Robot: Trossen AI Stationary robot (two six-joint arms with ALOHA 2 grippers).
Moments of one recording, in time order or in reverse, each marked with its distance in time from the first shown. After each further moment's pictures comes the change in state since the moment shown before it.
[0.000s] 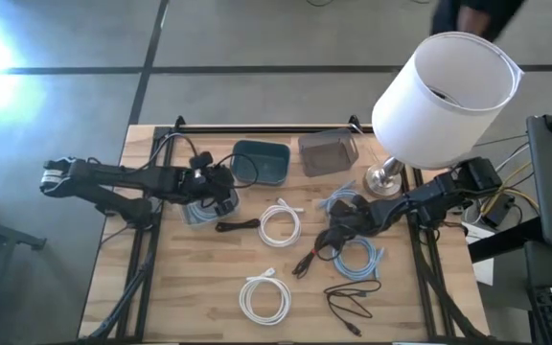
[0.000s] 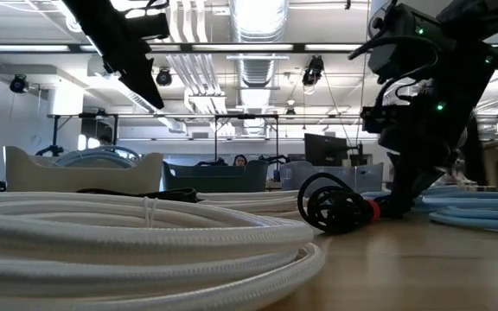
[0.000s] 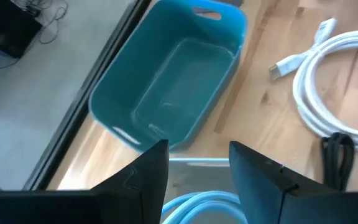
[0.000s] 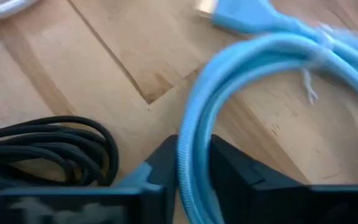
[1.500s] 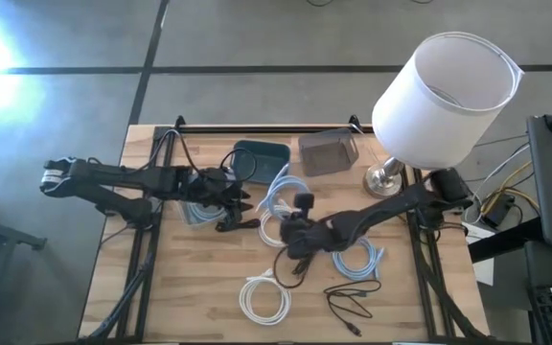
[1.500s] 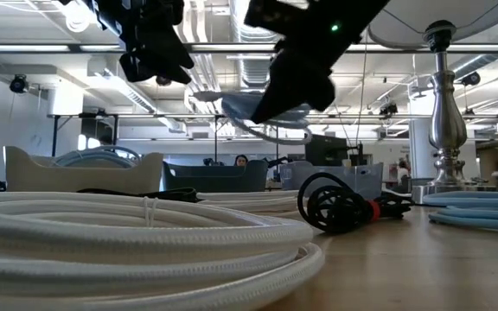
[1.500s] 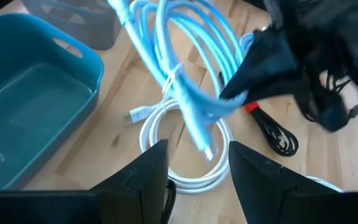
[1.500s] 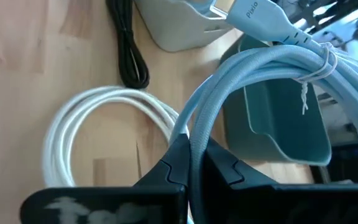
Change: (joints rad) left arm -0.001 0.001 -0.003 0.279 0.447 -0.238; right arm 0.084 0.325 0.633 0.012 0.344 -0.842
